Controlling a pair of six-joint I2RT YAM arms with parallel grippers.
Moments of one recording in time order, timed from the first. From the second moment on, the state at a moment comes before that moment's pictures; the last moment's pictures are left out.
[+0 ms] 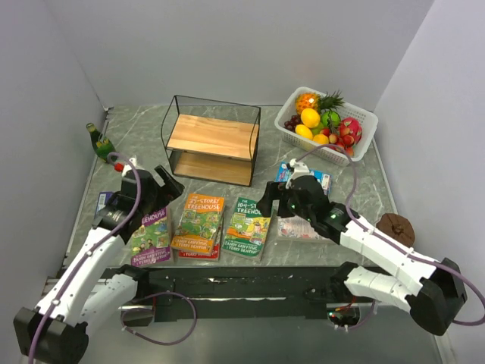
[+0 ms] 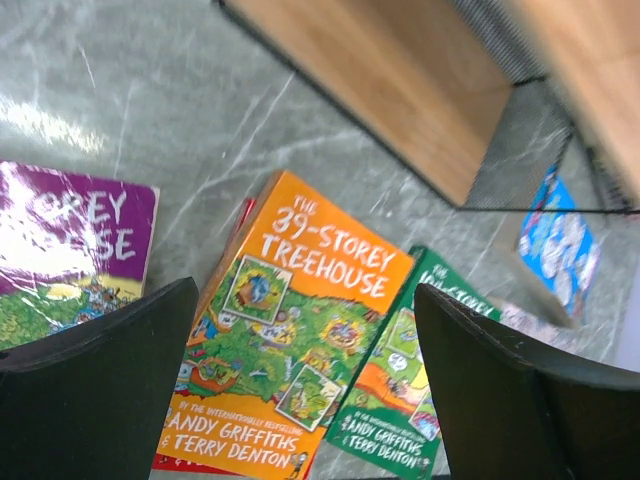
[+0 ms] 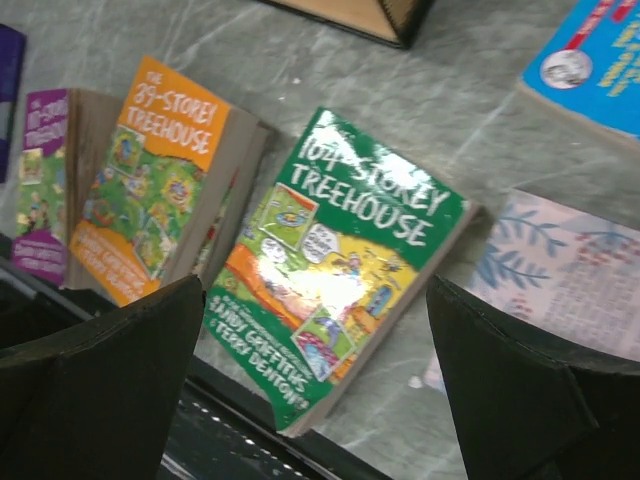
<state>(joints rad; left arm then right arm) -0.31 0.82 0.73 -0.53 -0.12 -0.84 0.70 0.99 0.69 -0.29 0.06 0.57</state>
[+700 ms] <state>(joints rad) -0.34 1.11 0.64 -0.49 -0.08 -0.90 0.75 1.43 0.69 0.10 -0.25 0.84</state>
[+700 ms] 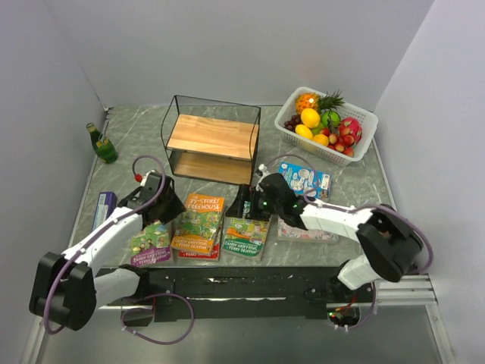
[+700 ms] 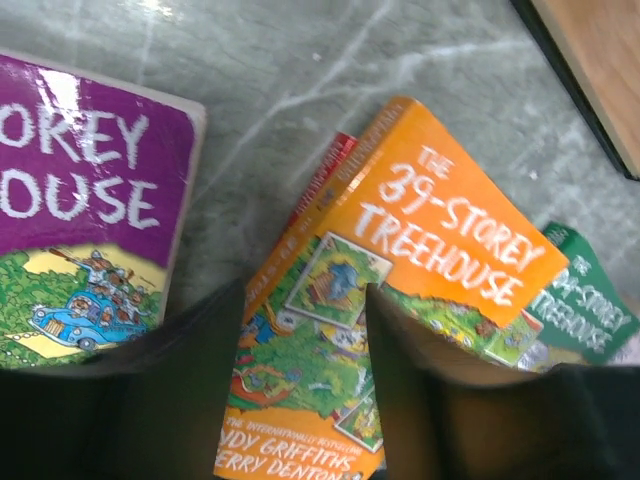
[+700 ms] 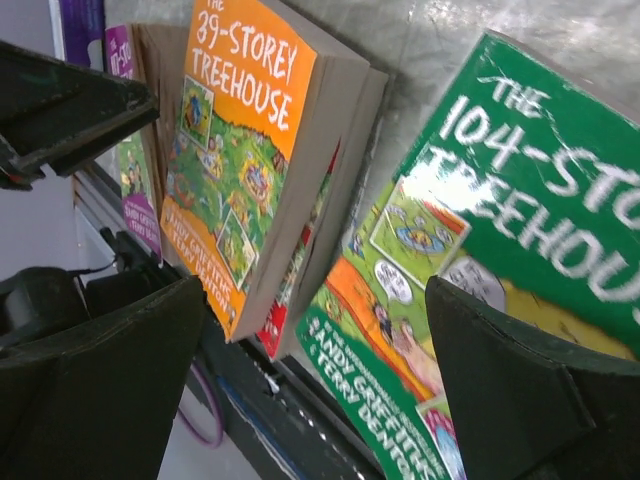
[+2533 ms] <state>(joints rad) -0.39 1.14 0.58 -0.38 -0.15 -0.91 0.80 1.84 0.97 0.20 -0.30 0.90</state>
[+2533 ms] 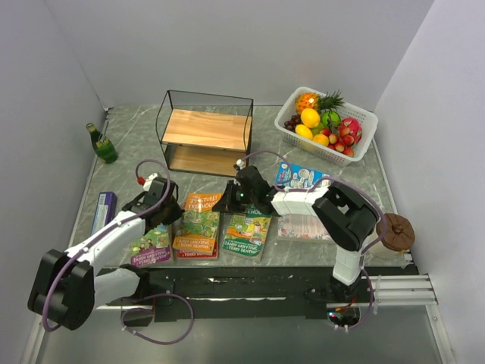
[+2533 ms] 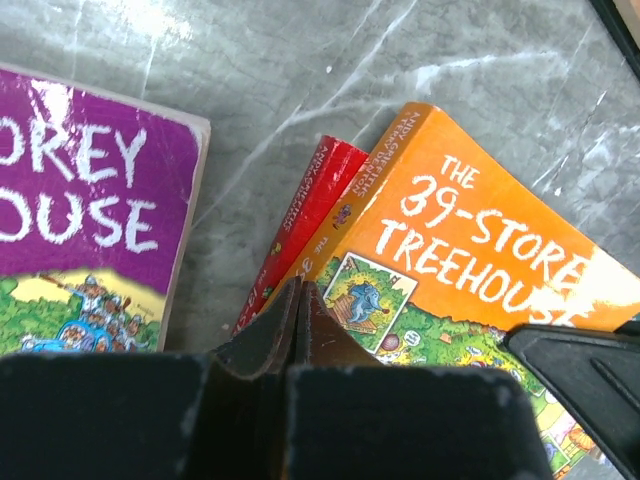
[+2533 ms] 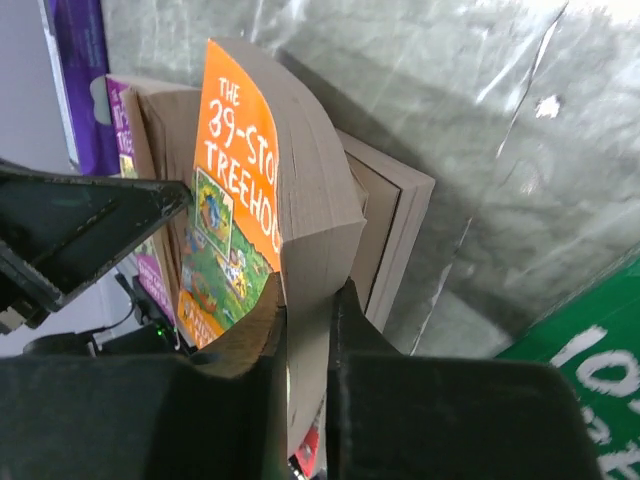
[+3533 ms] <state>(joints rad) -0.42 0.72 0.73 -0.41 0.26 -0.76 0.83 1.22 1.03 -0.37 -0.44 0.64</state>
